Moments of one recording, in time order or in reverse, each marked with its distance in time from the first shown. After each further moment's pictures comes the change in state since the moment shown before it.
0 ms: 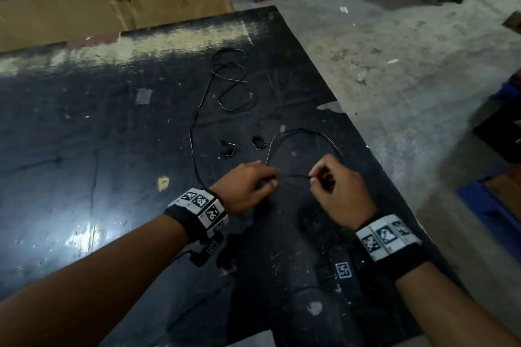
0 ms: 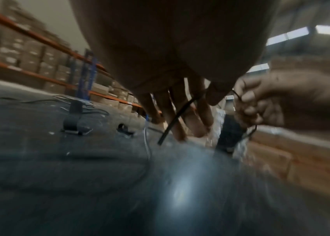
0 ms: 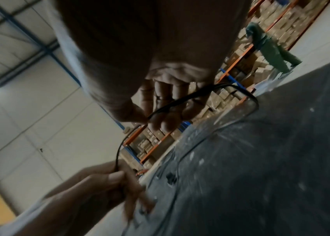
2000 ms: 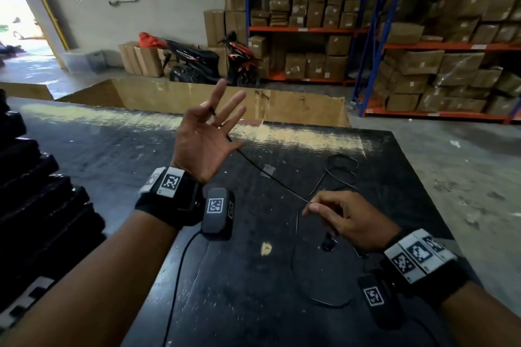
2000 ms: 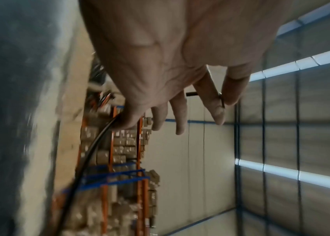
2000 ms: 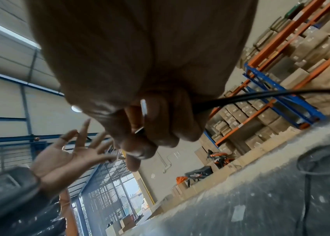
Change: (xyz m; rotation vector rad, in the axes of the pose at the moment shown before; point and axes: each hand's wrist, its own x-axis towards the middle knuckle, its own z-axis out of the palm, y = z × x) left_hand -0.176 0.023 -0.291 -1.318 0.963 0.098; right_hand 0.105 -0.217 0.040 0.048 -0.540 -0.633
